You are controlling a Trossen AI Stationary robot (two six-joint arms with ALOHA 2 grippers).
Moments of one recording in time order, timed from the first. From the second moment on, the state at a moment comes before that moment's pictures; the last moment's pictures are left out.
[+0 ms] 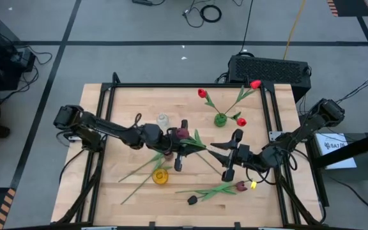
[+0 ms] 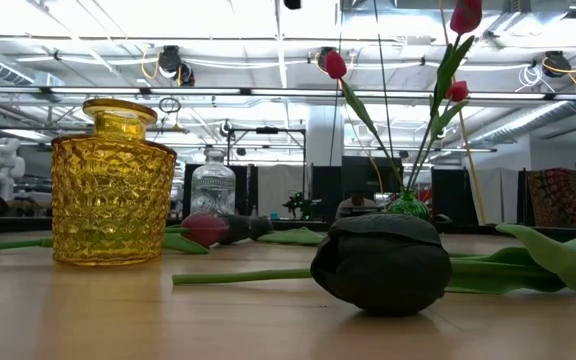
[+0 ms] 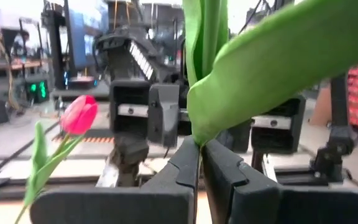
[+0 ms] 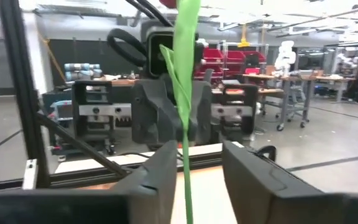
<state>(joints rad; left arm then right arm) -0.17 1.62 1.07 0.66 -0.01 -0.02 0.60 1.29 0.68 0.81 0.89 -0.09</state>
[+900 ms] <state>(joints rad) -0.02 0.76 0.63 0.18 -0.29 -0.02 0.67 1.26 0.68 0.81 1.00 -0.20</state>
